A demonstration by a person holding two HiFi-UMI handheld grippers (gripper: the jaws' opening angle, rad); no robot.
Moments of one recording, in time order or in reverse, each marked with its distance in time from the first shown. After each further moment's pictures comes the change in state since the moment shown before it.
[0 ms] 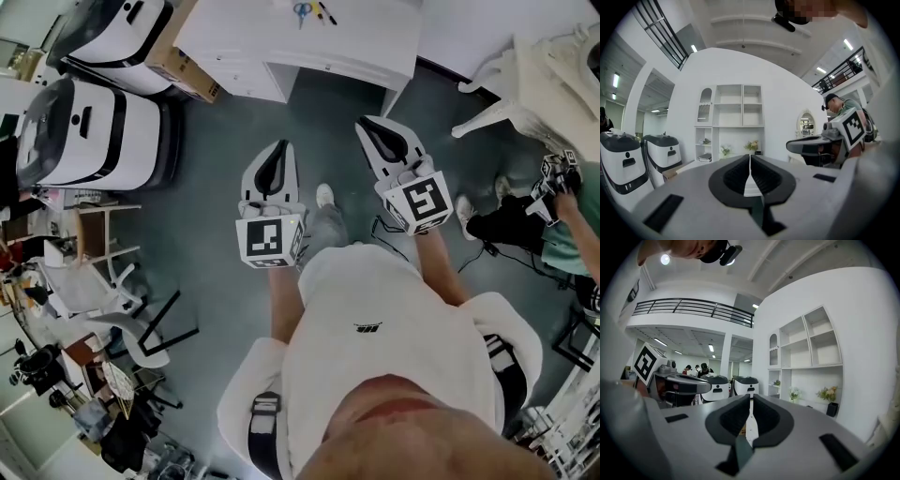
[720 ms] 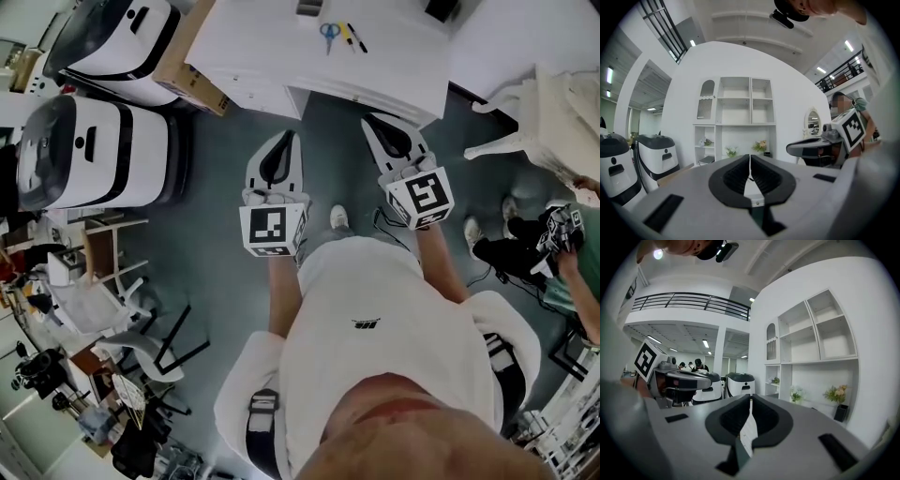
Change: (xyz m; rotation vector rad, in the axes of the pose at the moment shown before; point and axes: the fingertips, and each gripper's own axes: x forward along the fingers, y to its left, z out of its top) left arm 0.137 0.139 0.009 0.004 0.014 -0.038; right arm 0.183 -0.058 -0.003 0.016 0.051 -0.027
